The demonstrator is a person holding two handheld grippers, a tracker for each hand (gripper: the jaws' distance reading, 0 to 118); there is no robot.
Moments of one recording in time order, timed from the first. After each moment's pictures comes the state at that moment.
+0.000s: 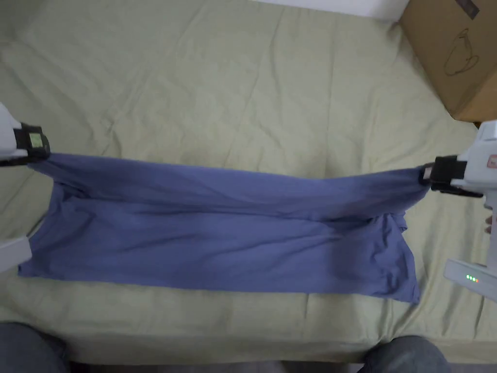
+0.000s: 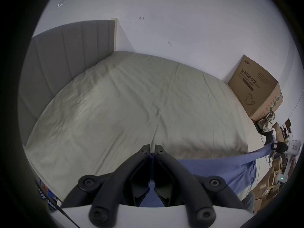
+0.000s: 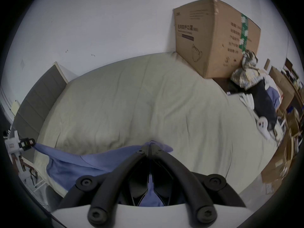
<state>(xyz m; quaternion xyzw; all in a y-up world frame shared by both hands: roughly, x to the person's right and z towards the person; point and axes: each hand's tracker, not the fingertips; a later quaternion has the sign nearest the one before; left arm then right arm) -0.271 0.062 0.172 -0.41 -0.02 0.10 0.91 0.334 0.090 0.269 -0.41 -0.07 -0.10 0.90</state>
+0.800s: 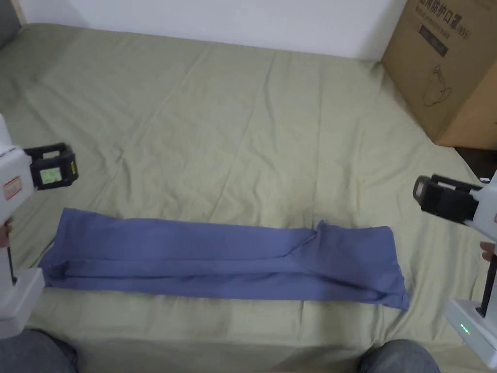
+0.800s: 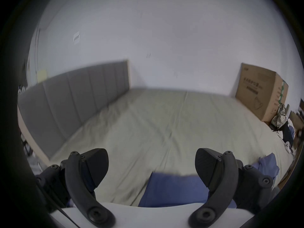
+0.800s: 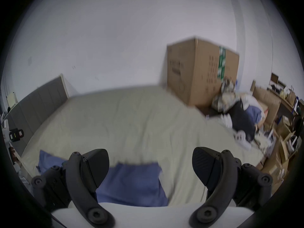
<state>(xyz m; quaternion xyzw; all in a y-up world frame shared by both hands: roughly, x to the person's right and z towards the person) -0.229 0.114 0.264 -0.19 0.04 -0.01 0.98 0.298 0.138 0.358 -0.21 -0.12 -0.02 0.97</state>
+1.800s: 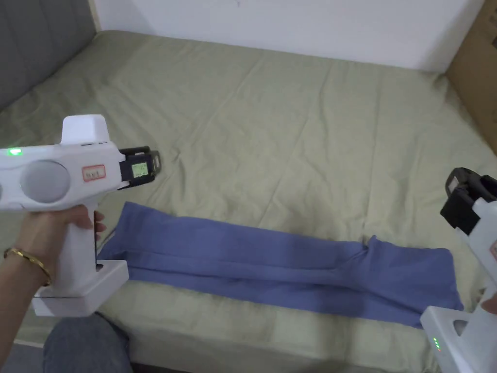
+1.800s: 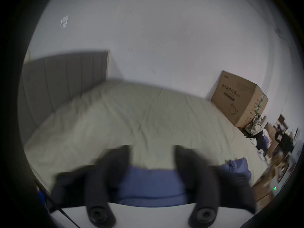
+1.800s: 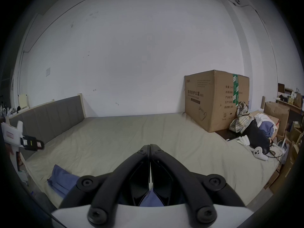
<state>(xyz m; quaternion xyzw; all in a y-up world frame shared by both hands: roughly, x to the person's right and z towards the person) -0.263 0.082 0.234 -0.33 -0.06 0.13 0.93 0.216 0.114 0.358 -0.12 -0.04 -0.03 0.99</state>
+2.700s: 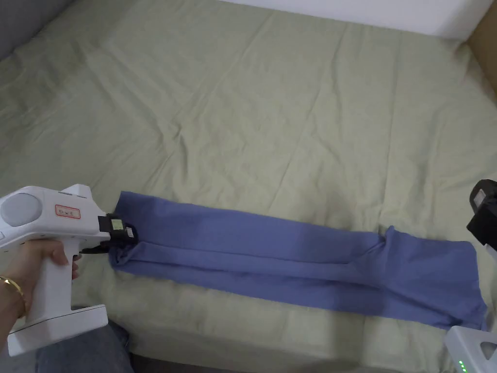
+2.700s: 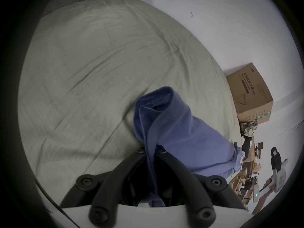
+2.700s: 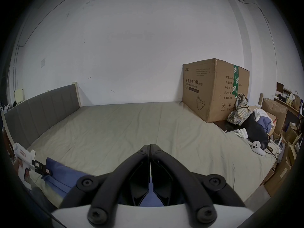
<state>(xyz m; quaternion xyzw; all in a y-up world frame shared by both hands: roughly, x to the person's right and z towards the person) -0.307 -0.050 0.198 -0.52 -0.06 0.27 0.81 0.209 0.098 0.334 -0.17 -0.06 -0.01 0.98</state>
